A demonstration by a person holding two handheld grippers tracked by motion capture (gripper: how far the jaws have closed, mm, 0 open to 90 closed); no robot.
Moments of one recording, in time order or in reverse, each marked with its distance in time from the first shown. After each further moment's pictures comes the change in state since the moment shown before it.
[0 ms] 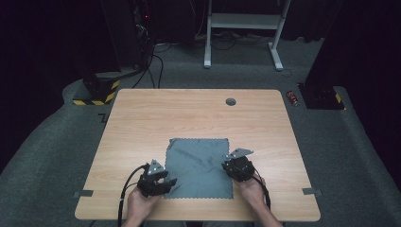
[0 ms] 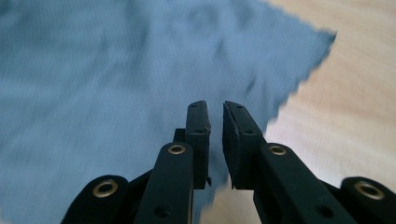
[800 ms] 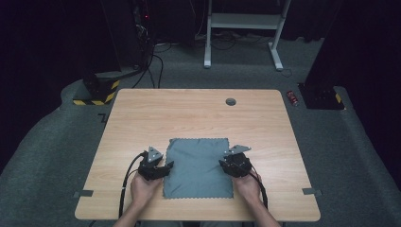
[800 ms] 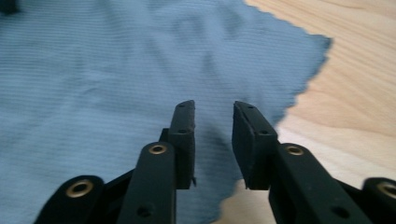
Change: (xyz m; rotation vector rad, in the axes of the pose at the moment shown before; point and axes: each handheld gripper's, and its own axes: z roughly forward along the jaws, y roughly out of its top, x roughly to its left) left arm 0.038 -0.004 0.029 -0.090 0.136 -0.008; right arm -0.003 -0.002 0.012 -0.013 -0.004 0.019
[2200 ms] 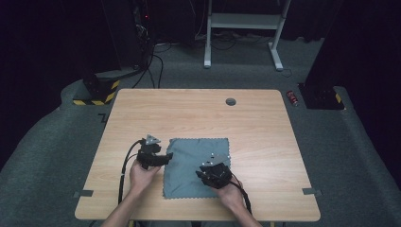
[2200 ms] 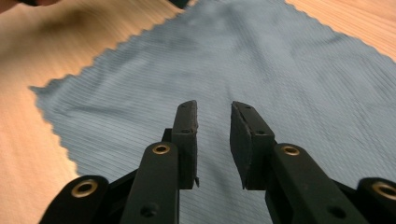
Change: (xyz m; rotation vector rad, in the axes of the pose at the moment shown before) left arm 0.025 0.039 0.004 0.081 -0.039 -0.077; right arm 0.070 0.020 -0.002 -0.057 0.185 -0.119
